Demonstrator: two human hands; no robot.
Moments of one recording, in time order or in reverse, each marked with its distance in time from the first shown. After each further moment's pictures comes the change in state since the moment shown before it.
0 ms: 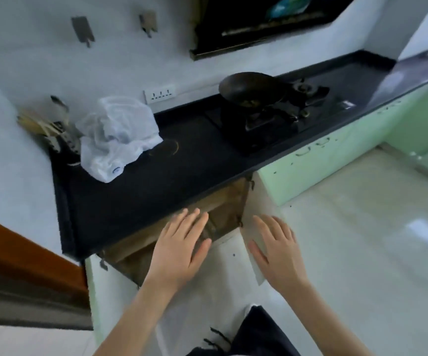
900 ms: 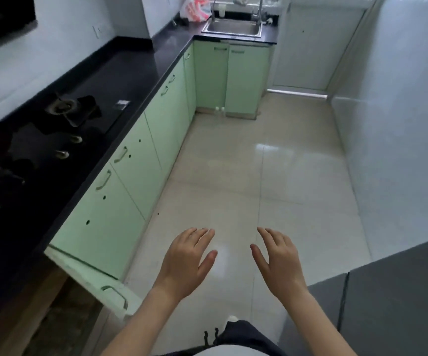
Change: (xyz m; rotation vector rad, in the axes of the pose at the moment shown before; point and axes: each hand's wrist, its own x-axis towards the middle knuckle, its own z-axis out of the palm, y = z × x) left_hand 0.215 0.404 0.243 -0.239 -0.362 0.762; right_hand -0.158 0.384 -0.137 -0.092 0.230 0.889
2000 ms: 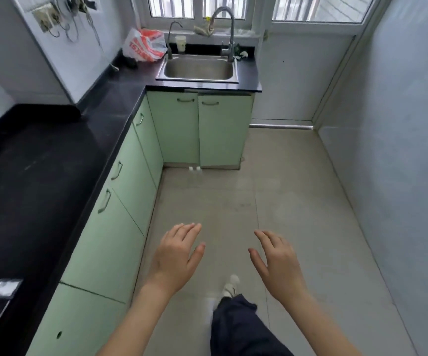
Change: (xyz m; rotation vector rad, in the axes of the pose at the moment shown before) left_hand 0.756 -0.296 0.045 -0.059 -0.050 0.030; right_hand 0.752 0.099 0.071 -0.067 0.057 0.088
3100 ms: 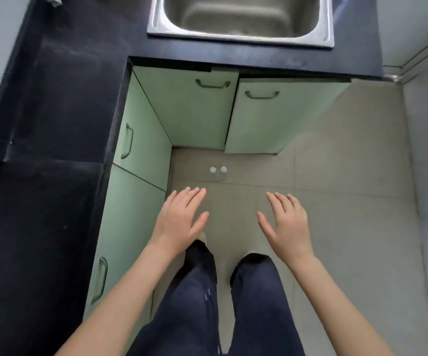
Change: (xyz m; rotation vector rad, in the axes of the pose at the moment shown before) left_hand 0.541 -0.340 0.074 0.001 -0.262 -0.093; right_hand 0.606 0.022 0.232 -0.055 -0.240 0.146
